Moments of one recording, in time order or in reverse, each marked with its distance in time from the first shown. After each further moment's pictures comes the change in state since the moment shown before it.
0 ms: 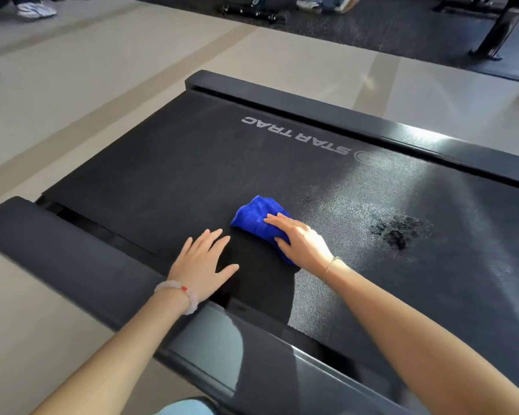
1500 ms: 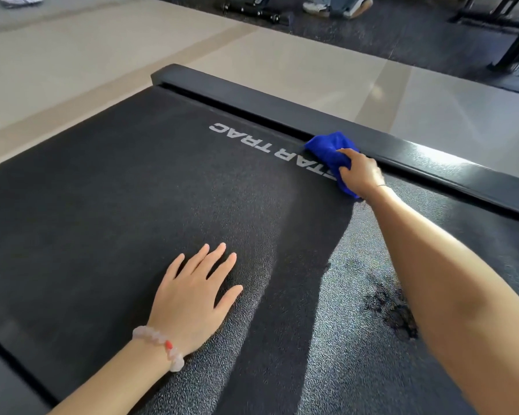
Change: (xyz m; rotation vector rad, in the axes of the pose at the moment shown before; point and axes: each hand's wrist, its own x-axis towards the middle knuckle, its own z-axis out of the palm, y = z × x) left_hand 0.113 0.071 0.038 0.161 0.149 0.029; right_hand 0.194 0.224 -0.118 -0.074 0.228 0.425
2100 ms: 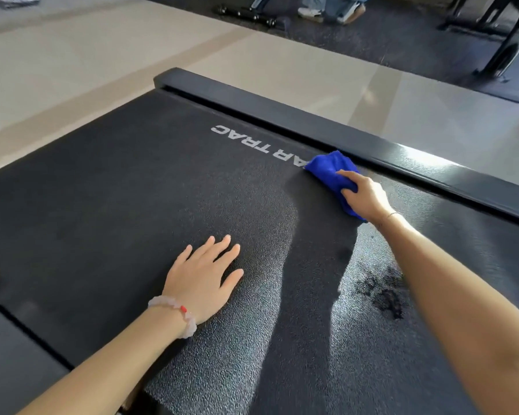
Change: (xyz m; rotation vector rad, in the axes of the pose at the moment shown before) left_hand 0.006 0.001 -0.014 -0.099 -0.123 -0.011; right_hand -0.065 0.013 -0.012 0.044 -0.005 -0.018
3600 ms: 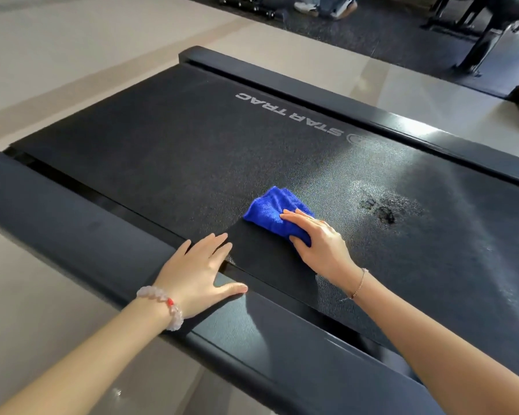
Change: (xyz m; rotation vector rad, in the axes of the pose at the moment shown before) left_hand -0.179 -0.043 0.009 -0.029 -0.100 0.121; right_hand -0.291 -0.098 0.051 0.042 -0.086 -0.342
